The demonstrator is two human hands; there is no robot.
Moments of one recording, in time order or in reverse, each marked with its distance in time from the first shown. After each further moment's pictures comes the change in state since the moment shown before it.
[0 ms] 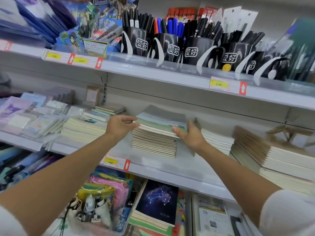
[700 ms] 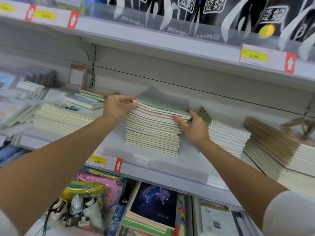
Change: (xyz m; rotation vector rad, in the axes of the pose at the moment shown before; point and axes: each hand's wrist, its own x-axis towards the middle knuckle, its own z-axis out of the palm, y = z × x) left_hand 0.077 -0.038 0.033 -0.200 -0.014 0.018; right_hand 0.054 0.034 0.027 -0.238 0.221 -0.041
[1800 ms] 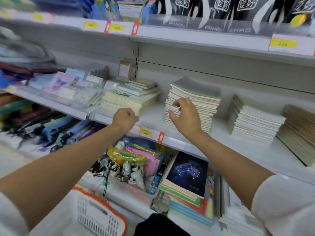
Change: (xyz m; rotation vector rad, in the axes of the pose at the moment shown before) left_hand -0.121 0.003 -0.106 0.450 0.131 -0.222; right_hand -0.090 -0.092 0.061 0.010 0.018 -0.480
